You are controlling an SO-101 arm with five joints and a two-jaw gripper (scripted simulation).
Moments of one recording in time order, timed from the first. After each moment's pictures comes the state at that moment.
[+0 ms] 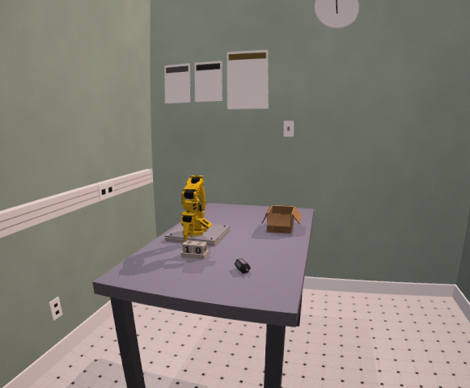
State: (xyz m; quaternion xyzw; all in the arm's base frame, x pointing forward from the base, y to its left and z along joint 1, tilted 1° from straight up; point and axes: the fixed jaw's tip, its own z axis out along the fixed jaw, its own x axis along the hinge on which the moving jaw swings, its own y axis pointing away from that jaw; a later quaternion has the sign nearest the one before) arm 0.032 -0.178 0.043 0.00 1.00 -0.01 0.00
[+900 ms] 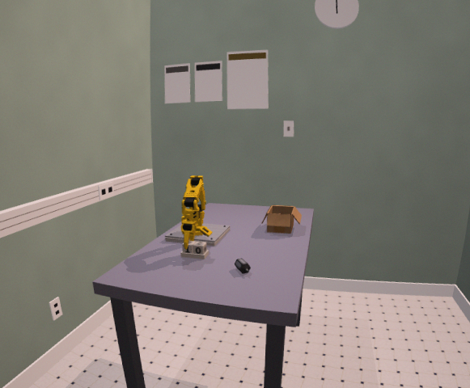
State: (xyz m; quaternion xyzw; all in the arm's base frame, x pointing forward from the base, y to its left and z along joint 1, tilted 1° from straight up) arm 0.032 -0.178 0.012 0.00 1.00 -0.01 0.00
